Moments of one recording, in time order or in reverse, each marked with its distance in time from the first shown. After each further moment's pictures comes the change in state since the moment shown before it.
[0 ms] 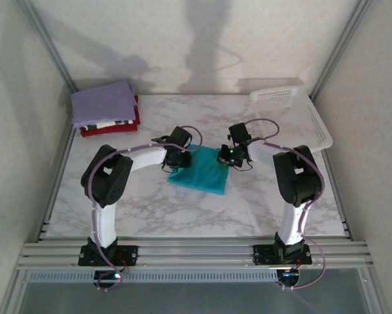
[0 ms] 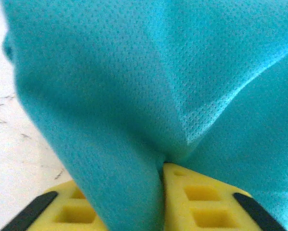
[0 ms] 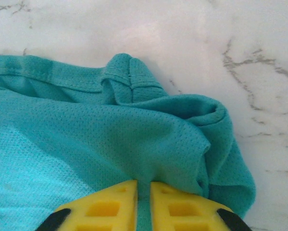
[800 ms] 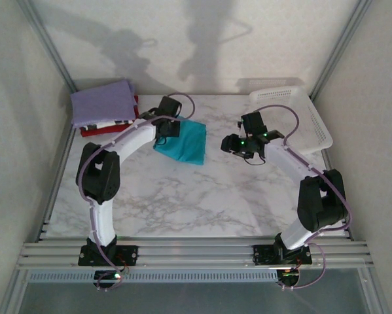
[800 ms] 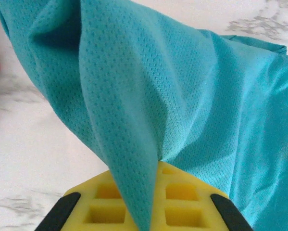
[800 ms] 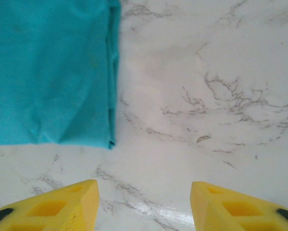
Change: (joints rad) left arm 0.140 0.018 0.382 -0.211 -0.276 0.271; right arm -0.027 -0.306 0.037 -0.235 0.060 -0.071
